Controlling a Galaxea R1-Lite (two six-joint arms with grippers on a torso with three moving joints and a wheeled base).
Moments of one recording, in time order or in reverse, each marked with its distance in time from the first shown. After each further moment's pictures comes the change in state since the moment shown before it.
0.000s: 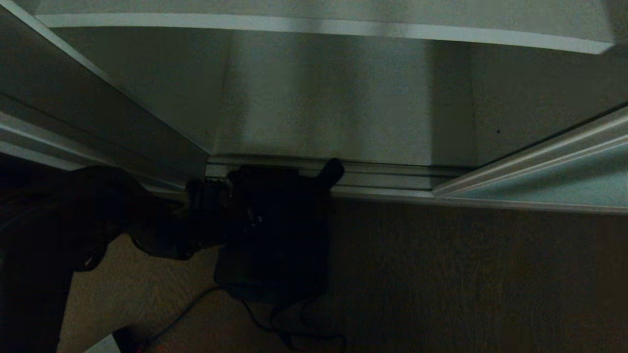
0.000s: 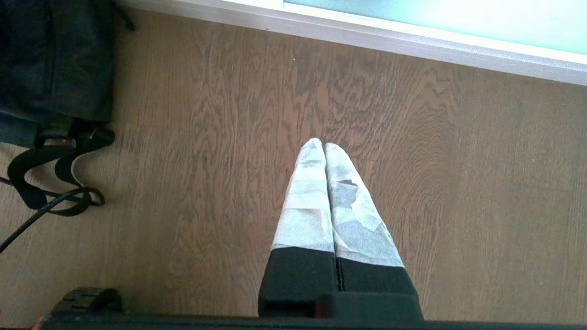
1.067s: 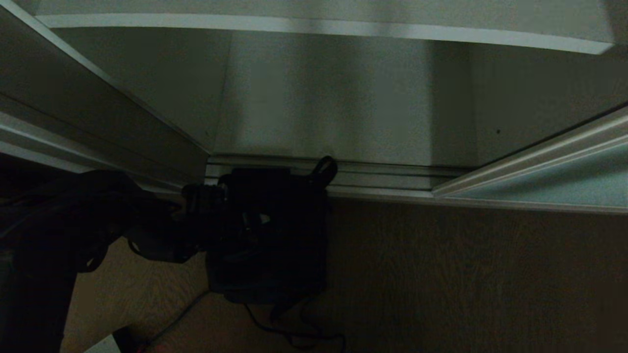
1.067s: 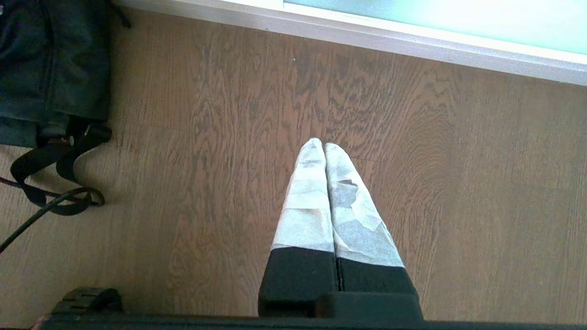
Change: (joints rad) left arm 0.034 0.055 -0.010 -0.006 0.015 0.045; right arm 0.000 0.000 0.000 0.000 0.000 0.000
